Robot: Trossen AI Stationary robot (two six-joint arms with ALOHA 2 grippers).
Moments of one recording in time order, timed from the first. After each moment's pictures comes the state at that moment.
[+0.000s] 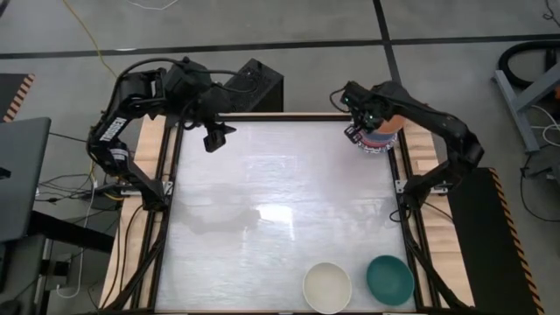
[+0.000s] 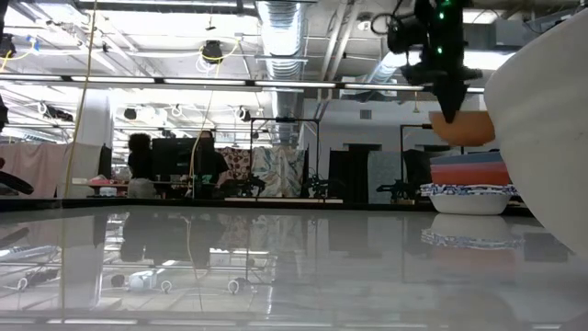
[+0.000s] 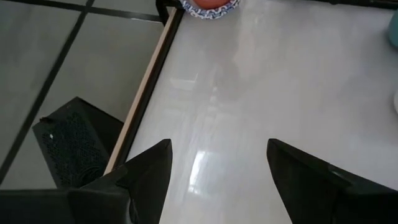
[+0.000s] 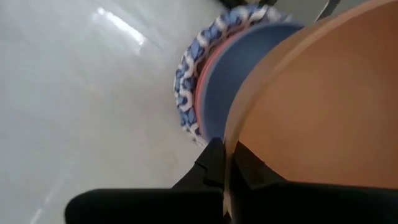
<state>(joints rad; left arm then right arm) 0.29 1.60 2.35 -1.51 -0.11 0.07 -0.68 1.44 1.43 -1.42 0.33 0.23</state>
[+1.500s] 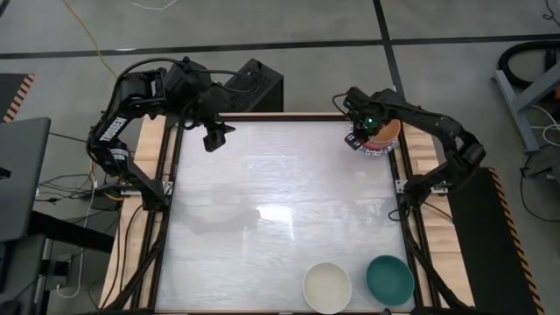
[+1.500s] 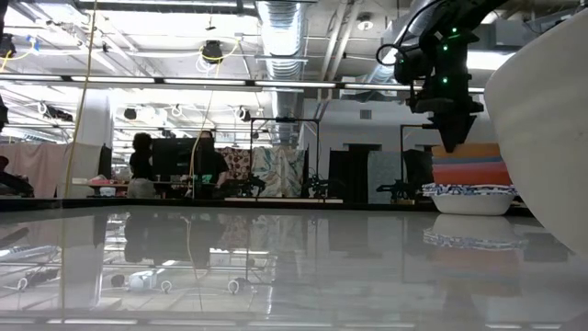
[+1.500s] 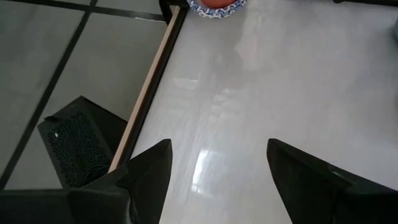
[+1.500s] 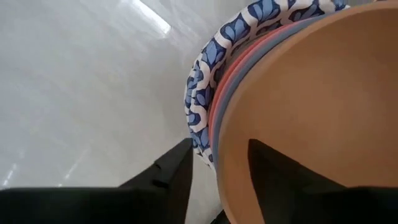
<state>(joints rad) 0.29 1.60 2.35 -1.51 -0.12 0.08 -0.78 1.44 1.21 -1.19 0.18 0.08</state>
